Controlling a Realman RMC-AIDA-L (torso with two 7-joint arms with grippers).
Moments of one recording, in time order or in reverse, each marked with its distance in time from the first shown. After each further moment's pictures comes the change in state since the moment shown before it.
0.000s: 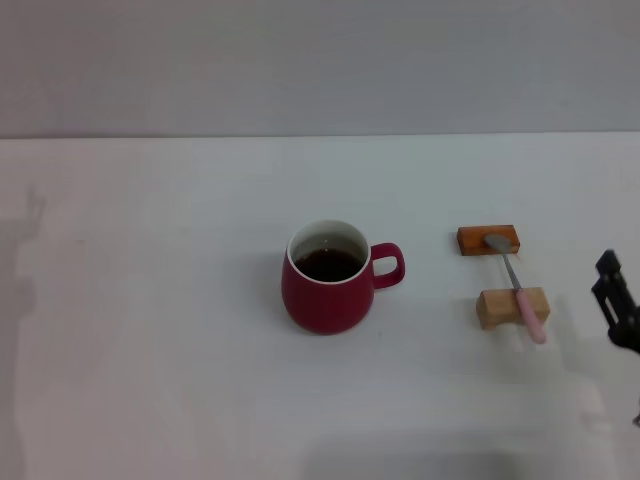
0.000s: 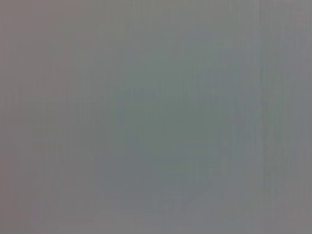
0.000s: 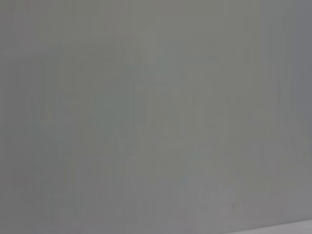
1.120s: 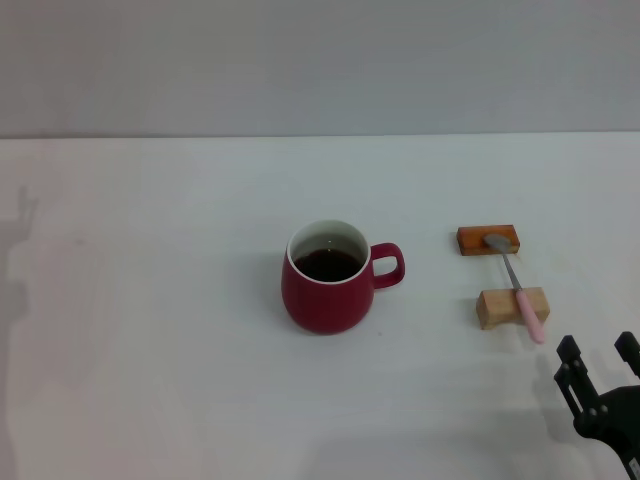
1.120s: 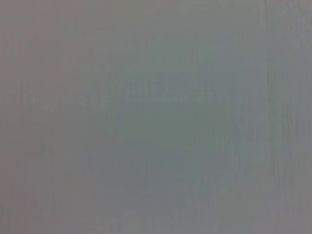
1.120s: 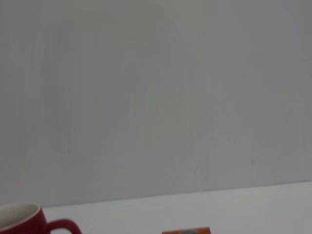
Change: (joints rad) left arm 0.013 0.009 0.000 0.000 0.006 0.013 0.004; right arm -0.001 0.009 -0.143 -0.227 -0.020 -0.186 0.020
